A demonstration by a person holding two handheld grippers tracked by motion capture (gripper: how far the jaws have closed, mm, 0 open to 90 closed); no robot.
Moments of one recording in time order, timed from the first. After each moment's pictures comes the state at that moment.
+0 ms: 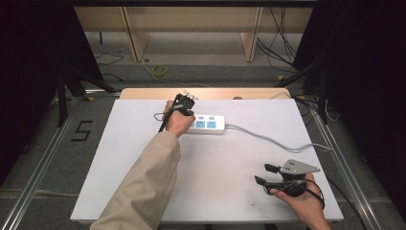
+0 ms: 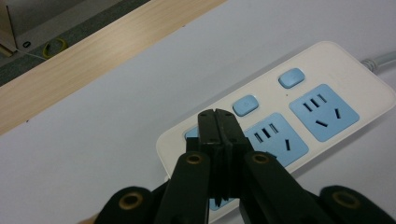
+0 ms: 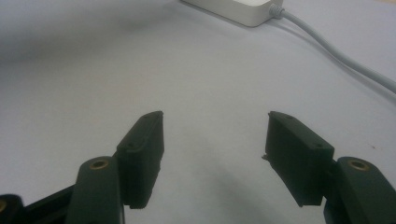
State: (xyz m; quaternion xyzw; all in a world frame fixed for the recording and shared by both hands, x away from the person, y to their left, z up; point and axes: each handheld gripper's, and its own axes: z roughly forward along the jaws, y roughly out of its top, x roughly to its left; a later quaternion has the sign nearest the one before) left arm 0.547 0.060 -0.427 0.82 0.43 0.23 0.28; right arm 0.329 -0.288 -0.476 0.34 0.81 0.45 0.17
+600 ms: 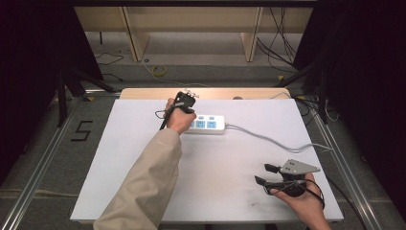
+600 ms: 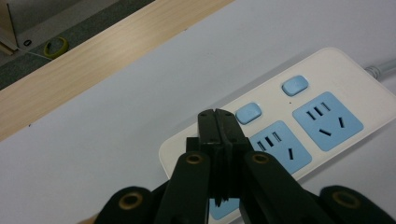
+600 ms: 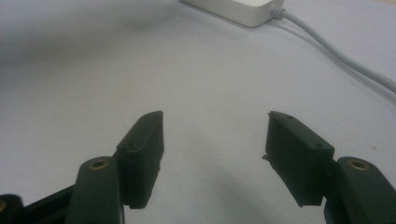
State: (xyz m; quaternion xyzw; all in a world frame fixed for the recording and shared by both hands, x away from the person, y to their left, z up) left arm 0.553 0.055 -0.421 0.82 0.43 0.23 0.28; right arm 0.329 -0.288 -0.475 0.34 0.81 0.45 0.16
